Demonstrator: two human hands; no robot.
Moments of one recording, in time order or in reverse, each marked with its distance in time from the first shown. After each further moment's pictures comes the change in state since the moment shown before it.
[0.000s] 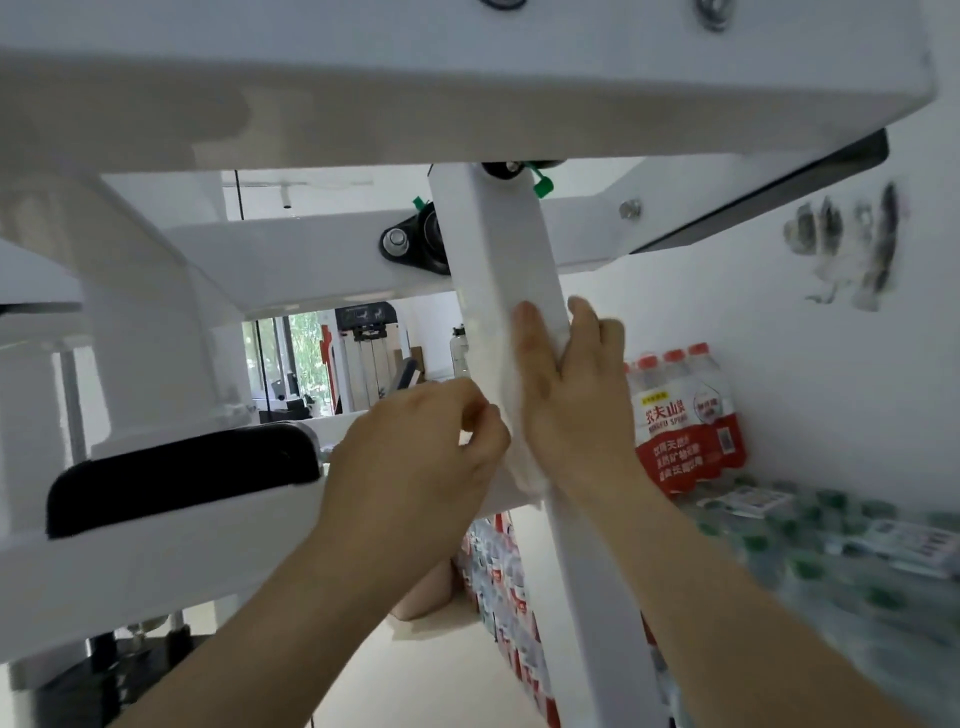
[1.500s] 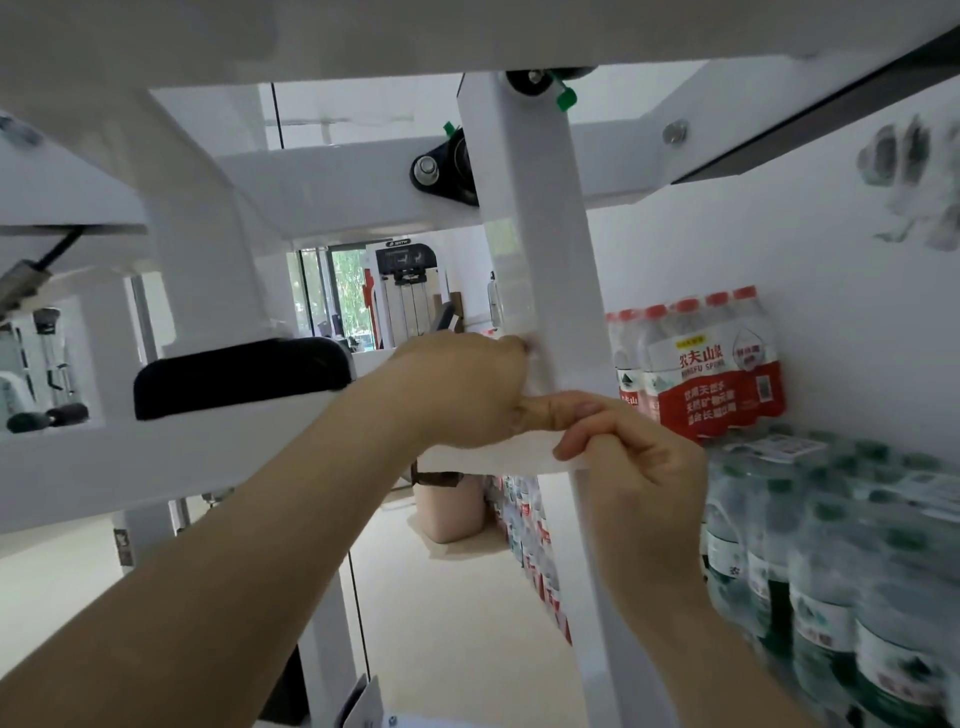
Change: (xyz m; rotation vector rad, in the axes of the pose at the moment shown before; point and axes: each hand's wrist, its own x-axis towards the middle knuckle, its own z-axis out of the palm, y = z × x) left_hand 0.025 0.011 -0.003 0.568 -0.683 0.167; right_hand -0.101 0.023 -0.027 0.635 0.006 0.080
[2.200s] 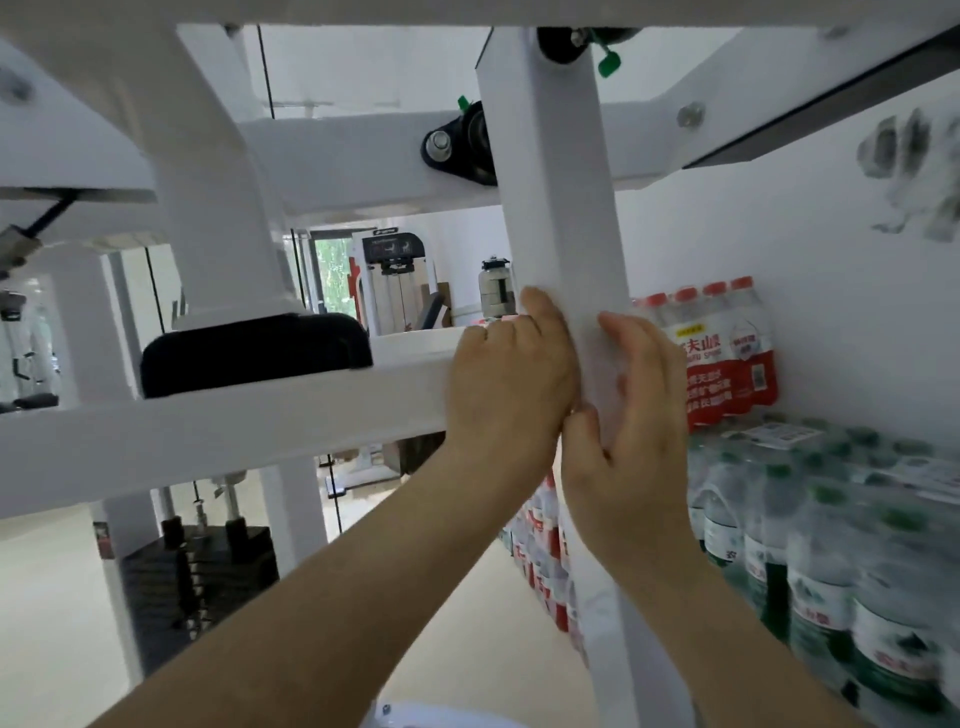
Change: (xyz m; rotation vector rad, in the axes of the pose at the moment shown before) left_hand 0.011 0.025 0.057 0.261 0.625 -0.243; right_hand 0.002 0.006 0.018 -0.518 0.041 -0.314
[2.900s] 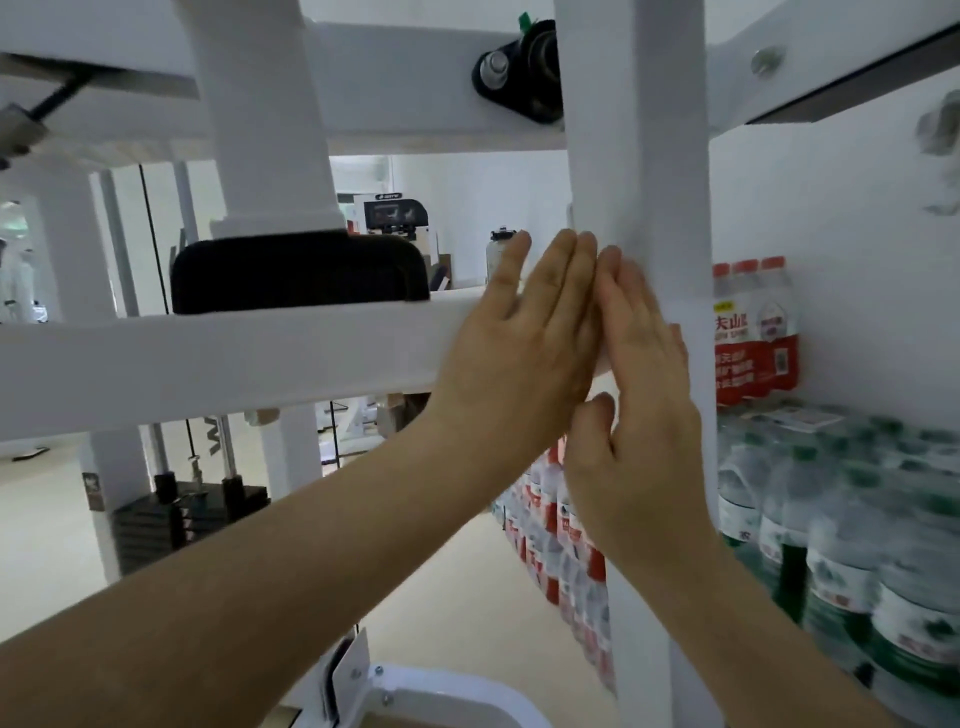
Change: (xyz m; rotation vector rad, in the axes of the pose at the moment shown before) left_hand -0.030 -0.031 0.029 0.113 0.277 0.270; right_hand -0.021 -0.011 0.026 -0.094 -0.162 -0.130
